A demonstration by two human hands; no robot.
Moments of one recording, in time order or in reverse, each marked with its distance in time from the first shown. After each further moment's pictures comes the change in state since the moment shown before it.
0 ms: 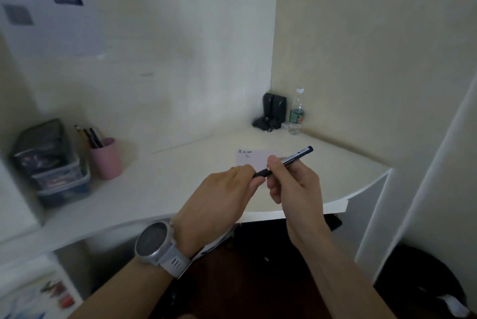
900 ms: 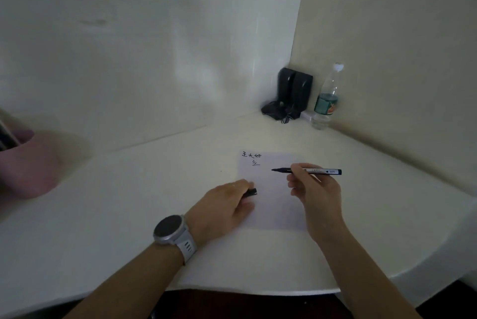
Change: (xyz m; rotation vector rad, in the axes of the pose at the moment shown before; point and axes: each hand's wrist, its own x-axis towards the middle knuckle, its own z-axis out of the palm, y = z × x) left_hand 0.056 -0.169 0.221 -0.403 -0.440 -0.308; right_hand 0.235 0.180 -0.025 -0.018 0.166 0.204
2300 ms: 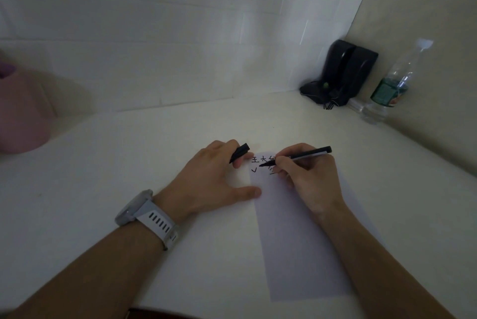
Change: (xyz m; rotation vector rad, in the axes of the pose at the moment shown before) left_hand 0.012 -0.083 -0.011 -0.094 0.149 -0.214; right_hand 0.054 0.055 0.070 -0.536 -0.326 -0.156
